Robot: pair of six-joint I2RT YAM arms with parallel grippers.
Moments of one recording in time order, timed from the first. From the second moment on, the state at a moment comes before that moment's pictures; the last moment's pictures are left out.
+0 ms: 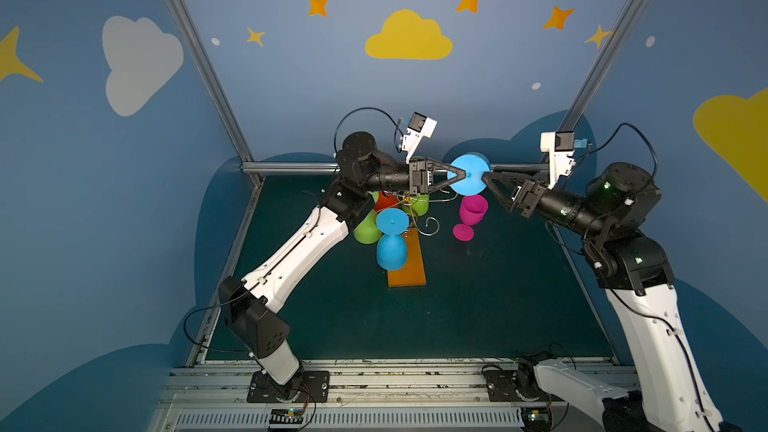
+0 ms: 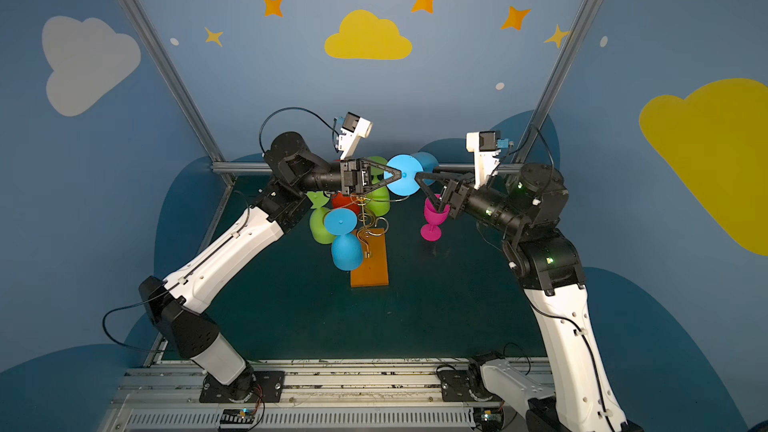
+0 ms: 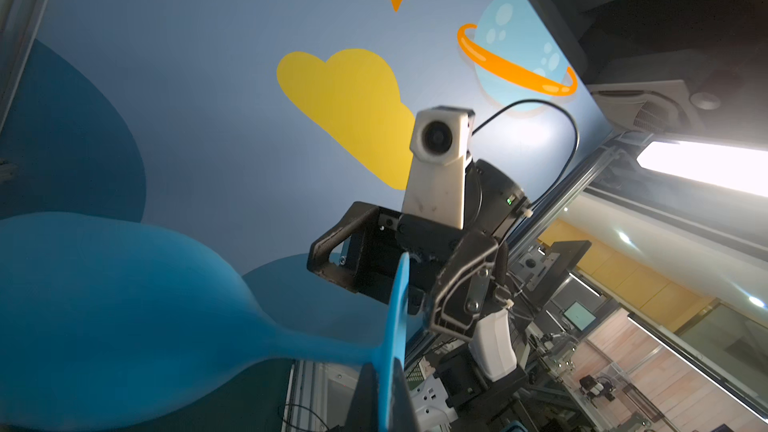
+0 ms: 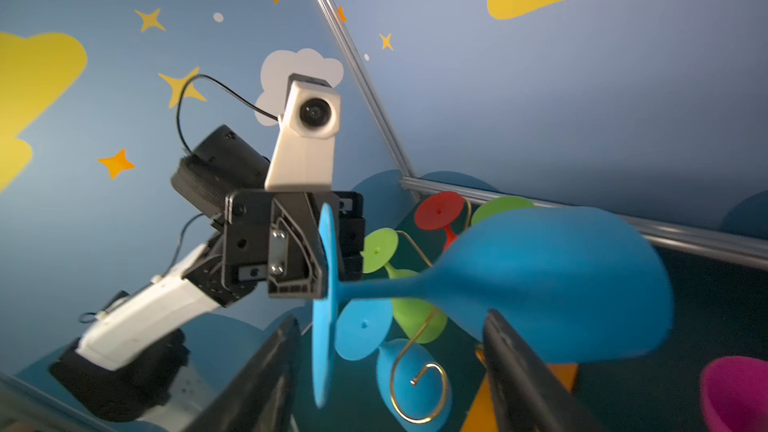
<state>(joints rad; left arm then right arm) -0.61 1.65 1.77 0.20 1.00 -0.92 0.28 1.04 1.55 -0.51 -0.63 0.40</state>
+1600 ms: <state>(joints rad) -0.54 1.54 1.73 0.16 1.09 -1.19 0.44 1.17 1.44 -0.32 -0.60 -0.41</state>
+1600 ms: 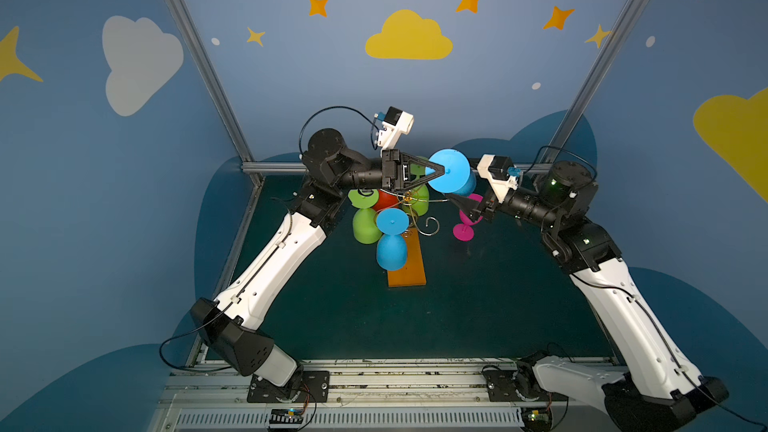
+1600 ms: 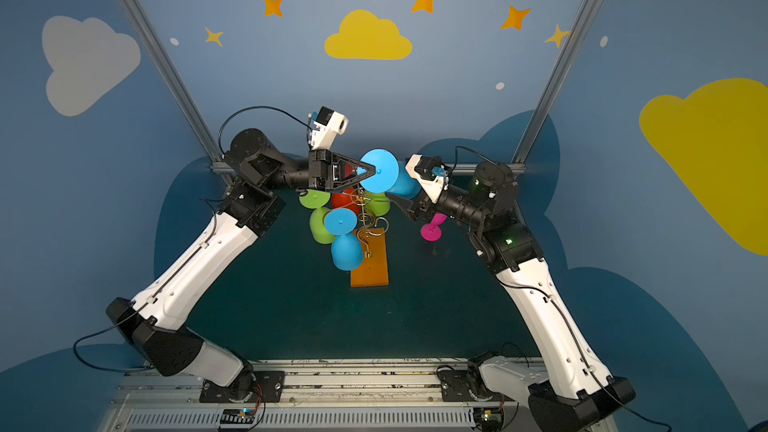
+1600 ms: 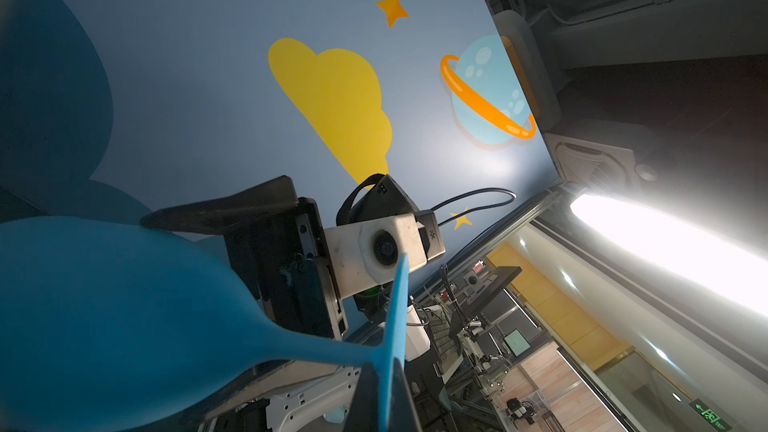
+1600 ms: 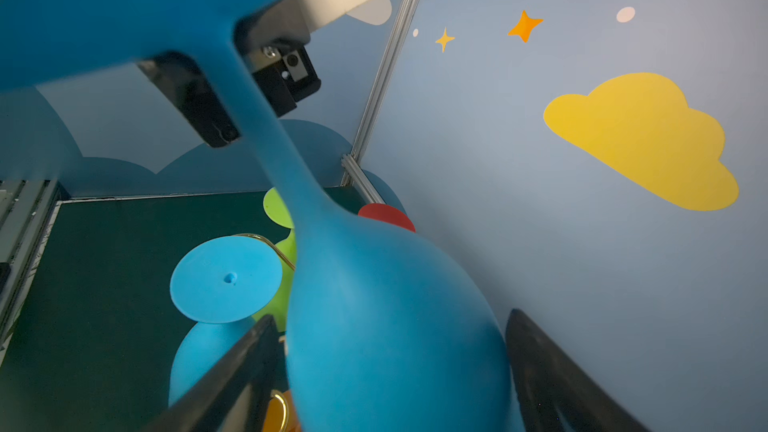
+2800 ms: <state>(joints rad) -0.51 1.44 1.68 -0.11 0.80 -0.67 0.48 1.13 1.53 -0.61 -0.29 -0.20</state>
